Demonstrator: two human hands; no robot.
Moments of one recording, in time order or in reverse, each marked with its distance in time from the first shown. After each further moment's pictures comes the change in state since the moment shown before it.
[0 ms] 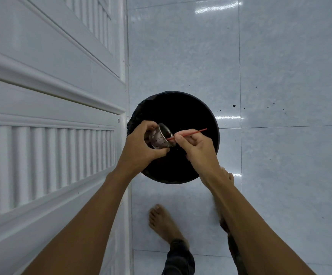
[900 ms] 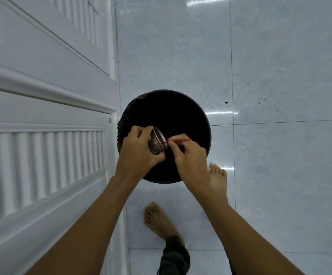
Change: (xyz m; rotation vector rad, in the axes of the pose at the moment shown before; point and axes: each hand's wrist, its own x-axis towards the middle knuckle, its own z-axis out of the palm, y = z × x) left_hand -0.005 0.015 0.020 0.427 0.021 -0.005; right_hand -0.011 0.010 0.010 -0.474 0.167 -0.161
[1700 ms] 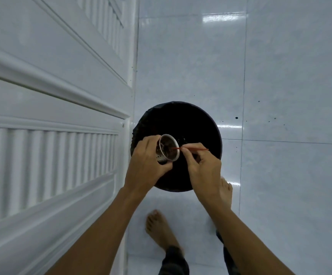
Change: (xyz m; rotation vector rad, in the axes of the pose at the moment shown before) left_hand -0.017 0.002 -0.013 -0.090 0.098 0.012; right_hand -0.008 -0.028 -0.011 -0.005 0.056 -0.012
